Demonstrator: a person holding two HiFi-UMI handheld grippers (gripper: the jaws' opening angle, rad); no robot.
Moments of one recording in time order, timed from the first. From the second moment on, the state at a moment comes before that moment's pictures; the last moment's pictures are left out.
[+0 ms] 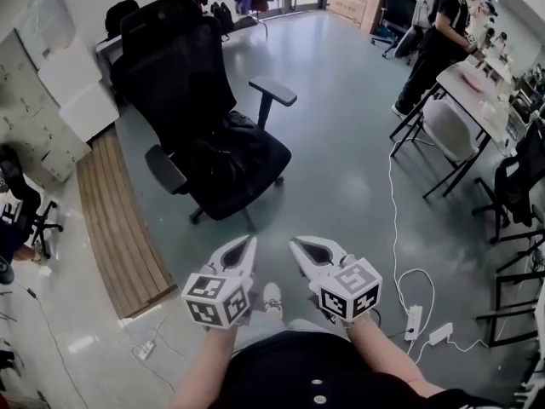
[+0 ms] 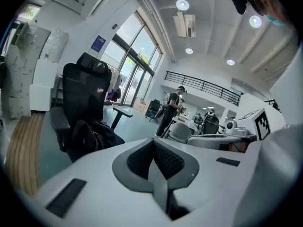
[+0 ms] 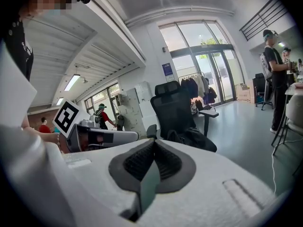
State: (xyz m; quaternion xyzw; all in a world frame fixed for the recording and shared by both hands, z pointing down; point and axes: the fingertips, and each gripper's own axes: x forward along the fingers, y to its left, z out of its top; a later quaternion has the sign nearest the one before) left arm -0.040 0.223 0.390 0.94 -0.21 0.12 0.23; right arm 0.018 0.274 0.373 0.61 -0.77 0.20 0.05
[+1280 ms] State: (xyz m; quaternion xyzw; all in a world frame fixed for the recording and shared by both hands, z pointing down) left arm -0.029 -0.009 0.410 0.89 -0.32 0.08 0.32; right arm 0.046 0.005 0.385 0.49 -0.84 0.19 0.08
